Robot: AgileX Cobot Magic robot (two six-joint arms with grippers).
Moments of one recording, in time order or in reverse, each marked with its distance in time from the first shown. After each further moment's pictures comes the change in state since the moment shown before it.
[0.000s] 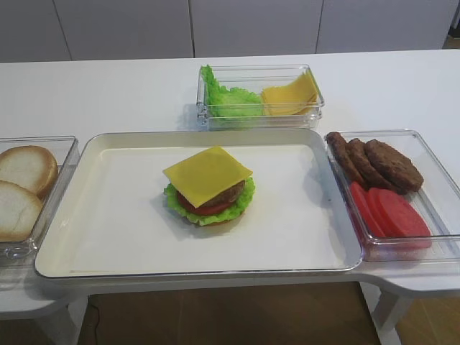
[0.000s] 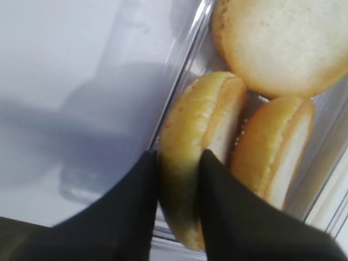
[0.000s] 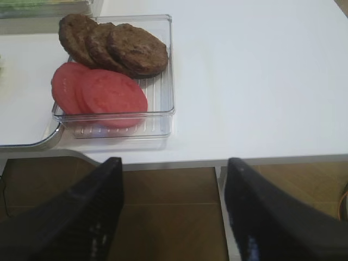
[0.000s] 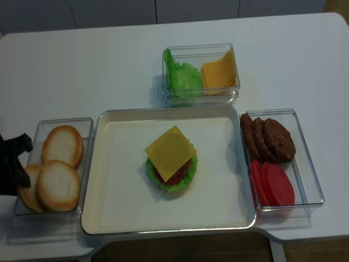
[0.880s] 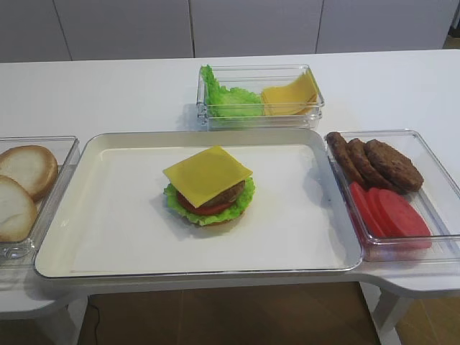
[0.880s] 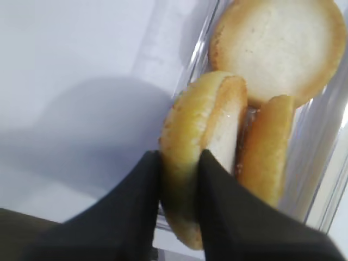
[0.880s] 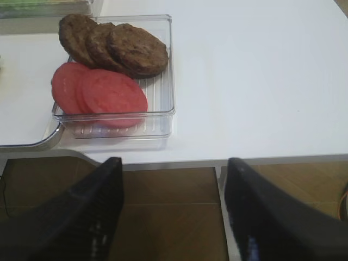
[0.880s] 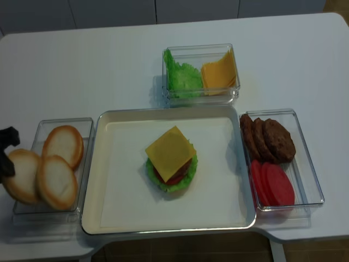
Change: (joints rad) left arm 0.000 -0.148 0.000 0.080 -0.023 0.007; right arm 0.000 0.000 0.000 0.000 0.000 0.000
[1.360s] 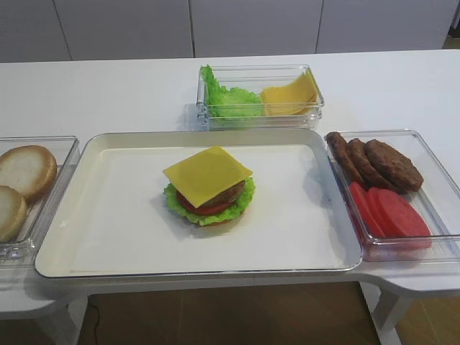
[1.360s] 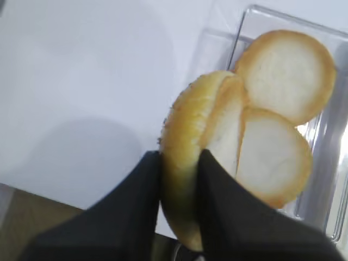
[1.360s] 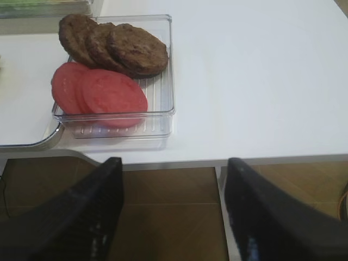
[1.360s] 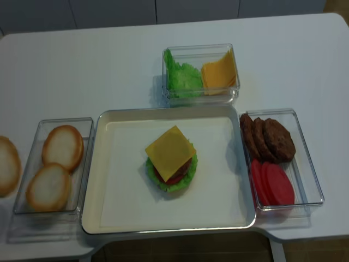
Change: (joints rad) left arm 0.000 -0.218 -0.034 0.143 0.035 -0.002; right arm 0.000 0.000 0.000 0.000 0.000 0.000
